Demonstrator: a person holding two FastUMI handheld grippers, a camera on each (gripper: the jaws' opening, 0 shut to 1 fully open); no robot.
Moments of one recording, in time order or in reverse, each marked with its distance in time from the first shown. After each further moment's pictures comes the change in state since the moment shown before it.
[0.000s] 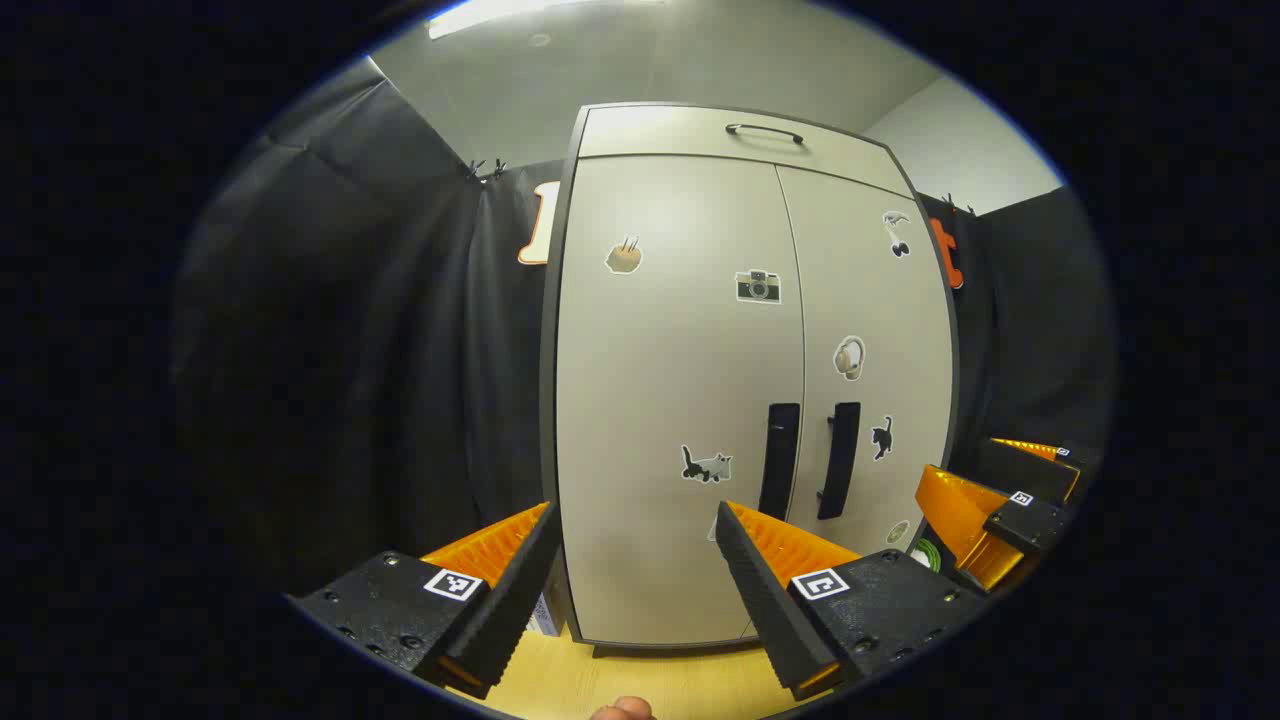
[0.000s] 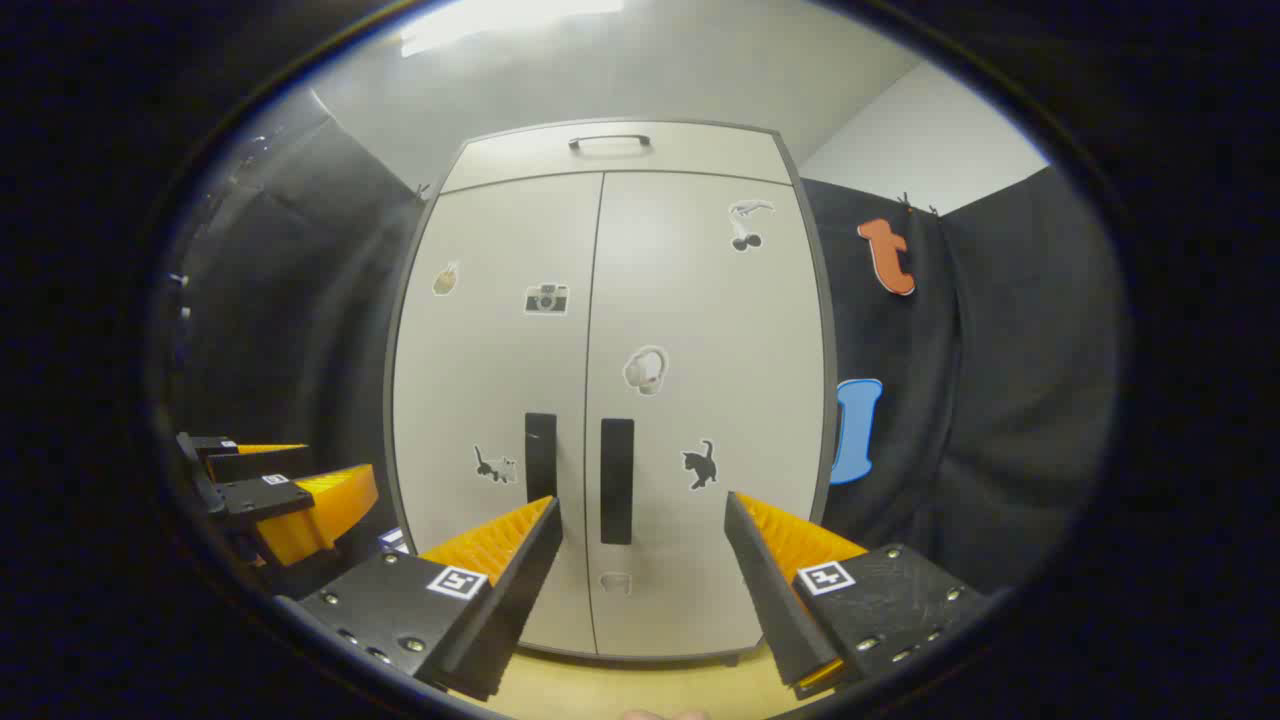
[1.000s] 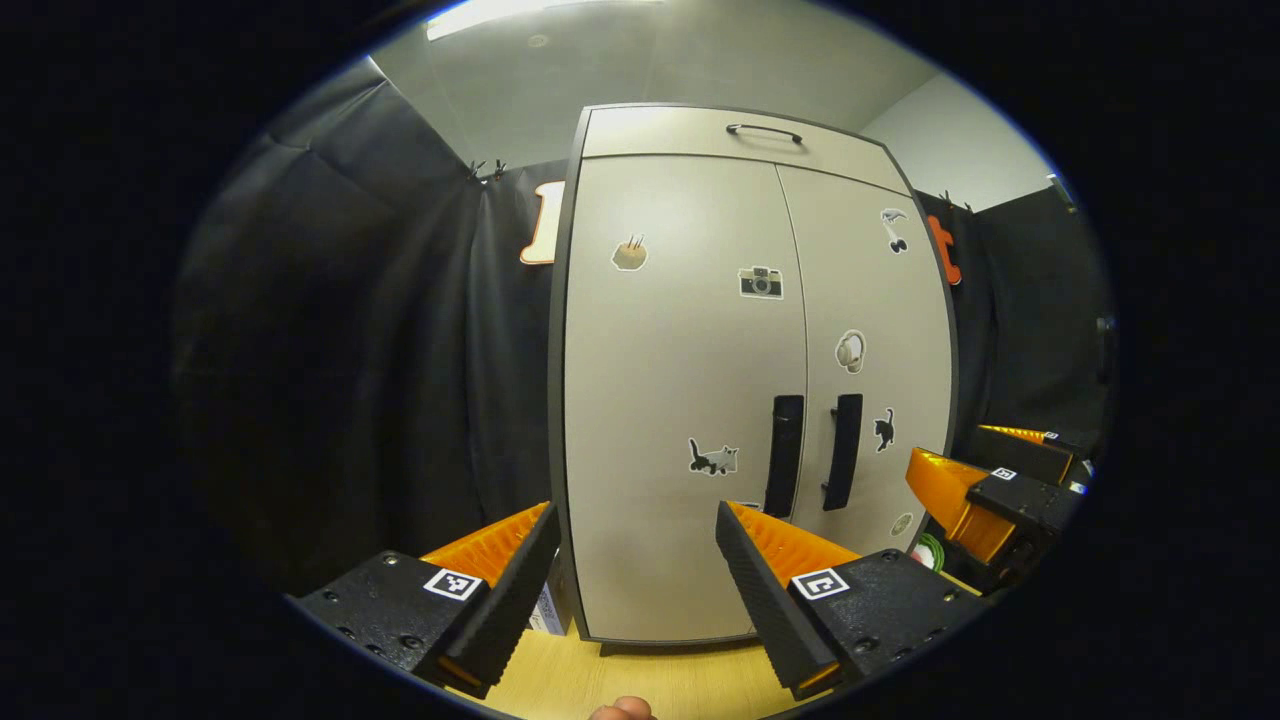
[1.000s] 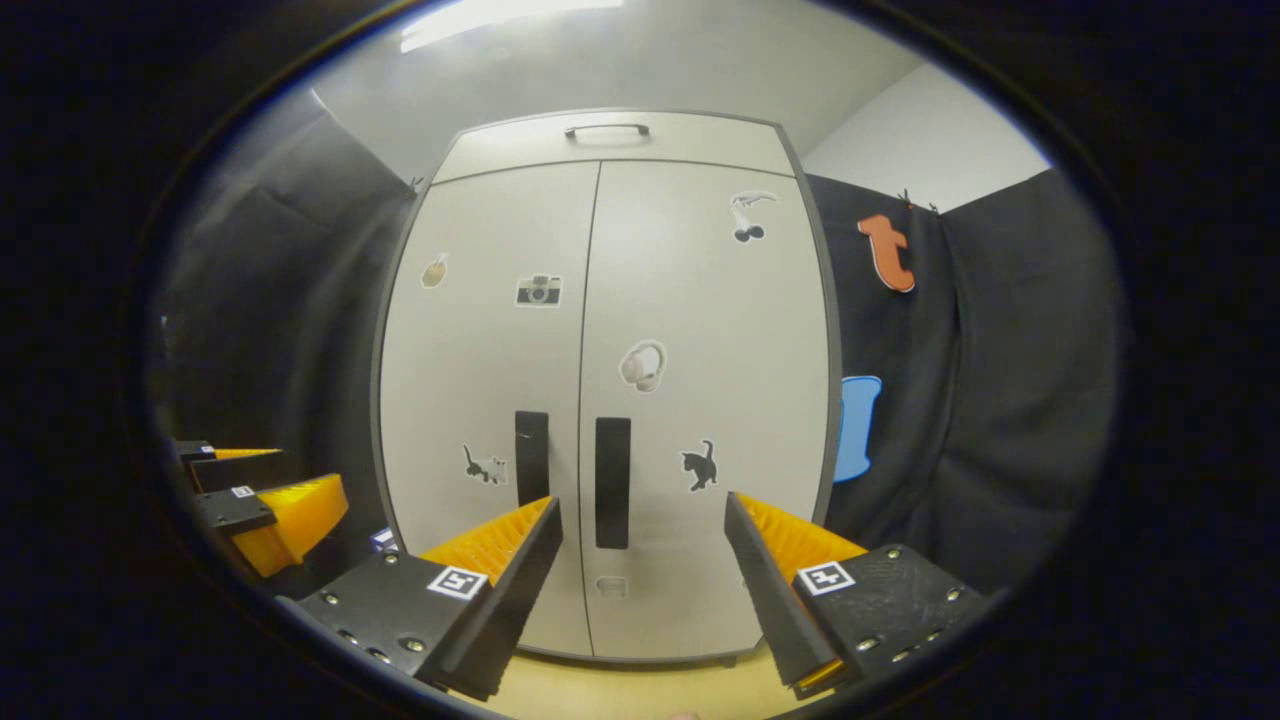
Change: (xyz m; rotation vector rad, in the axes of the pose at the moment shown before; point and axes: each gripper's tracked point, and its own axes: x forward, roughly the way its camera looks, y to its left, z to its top) left arm -0.008 0.011 -0.006 0.008 0.003 0.009; right arm 0.022 0.000 -0.004 -0.006 0.024 -0.019
